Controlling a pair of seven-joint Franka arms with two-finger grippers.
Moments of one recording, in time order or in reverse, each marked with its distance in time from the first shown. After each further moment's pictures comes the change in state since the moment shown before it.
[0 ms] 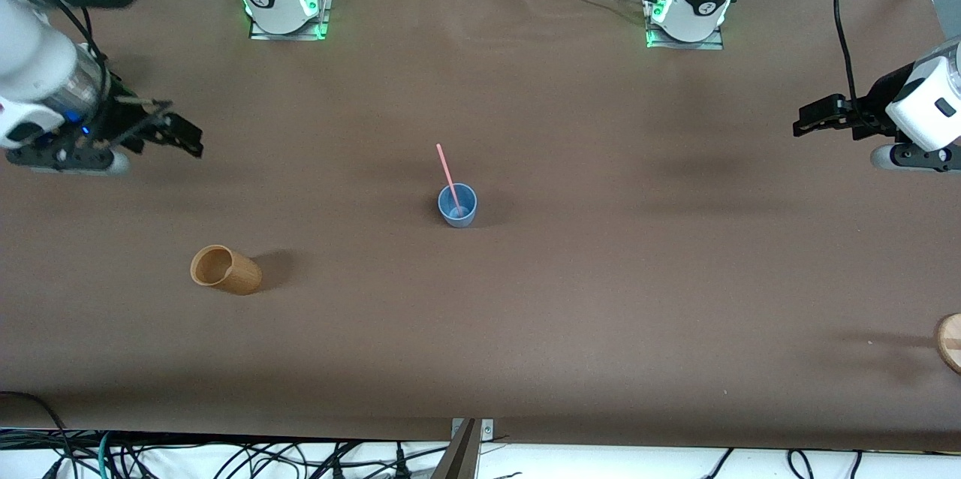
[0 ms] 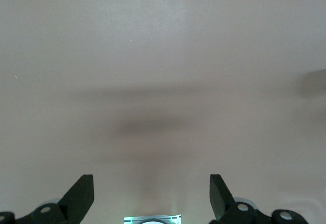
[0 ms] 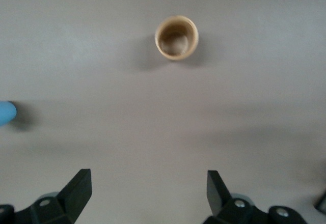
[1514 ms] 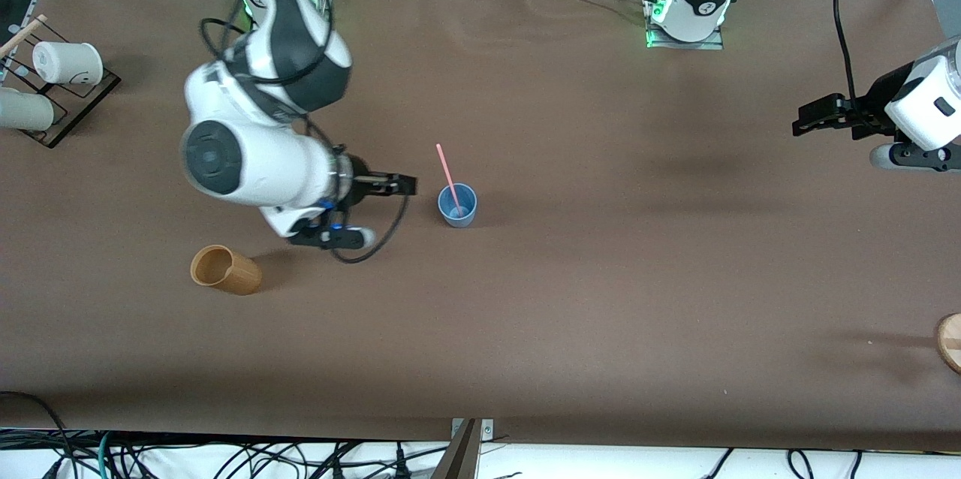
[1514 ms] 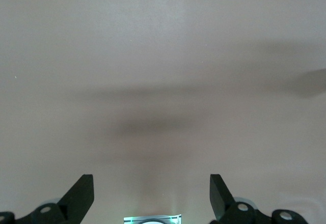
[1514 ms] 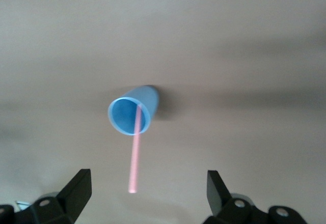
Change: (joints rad) left arm -0.001 -0.001 -0.001 0.000 0.000 -0.001 0.000; right arm 0.415 0.619 -0.155 0.605 0.399 -0.106 0.243
